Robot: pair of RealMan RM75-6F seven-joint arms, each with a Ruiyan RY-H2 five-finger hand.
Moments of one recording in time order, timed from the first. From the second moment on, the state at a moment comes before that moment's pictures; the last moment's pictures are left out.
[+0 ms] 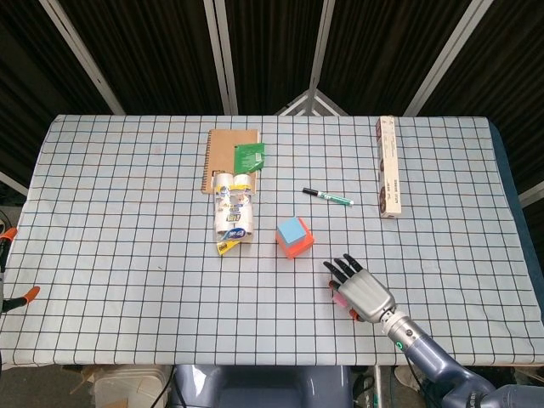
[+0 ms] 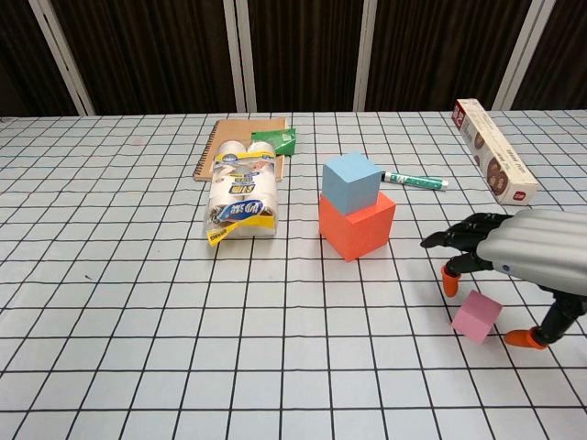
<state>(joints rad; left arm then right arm) -0.08 -1.13 -0.11 -1.66 1.28 1.47 0.20 0.62 -1.32 -0.10 -1.70 -1.38 0.97 -0.48</state>
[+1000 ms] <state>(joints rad) -0.08 -1.13 -0.12 -1.67 1.27 1.48 0.20 0.62 -1.33 -0.07 -1.66 -1.44 0.95 -0.45</state>
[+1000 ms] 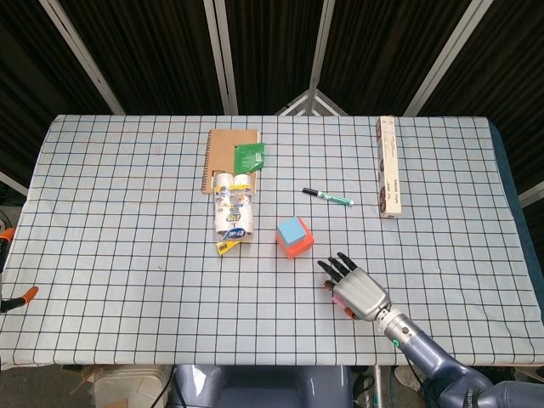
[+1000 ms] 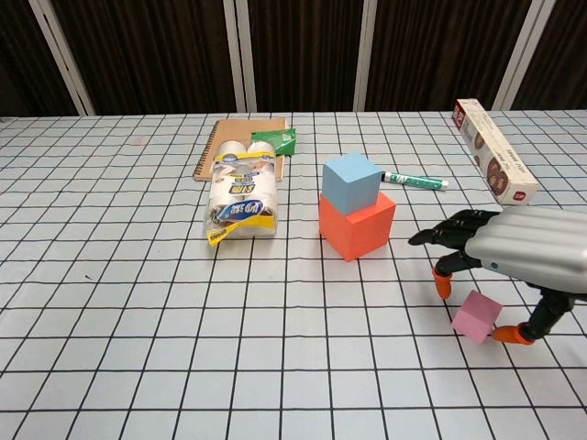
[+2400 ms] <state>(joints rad) -0.08 -1.14 -0.12 -1.67 1.26 1.48 0.23 0.62 -1.33 -0.06 -1.63 -1.45 0.91 -0.41</state>
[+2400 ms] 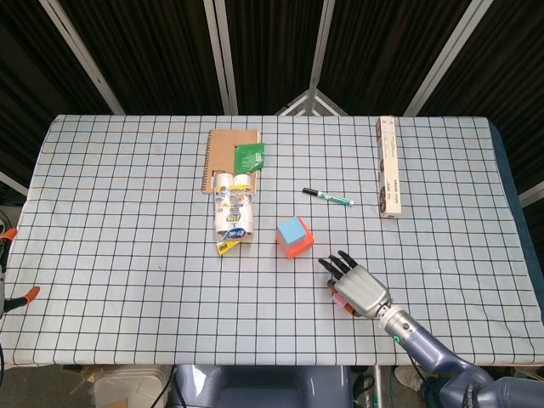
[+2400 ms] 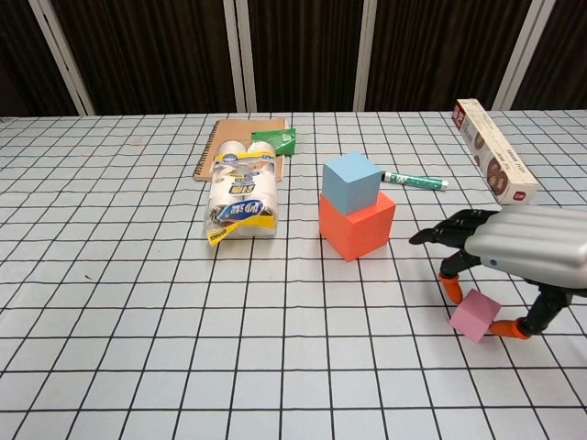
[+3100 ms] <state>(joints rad) -0.08 -1.13 -0.12 -1.67 1.27 1.48 0.20 0.64 -1.13 0.02 -1.81 -1.37 0.93 -0.48</state>
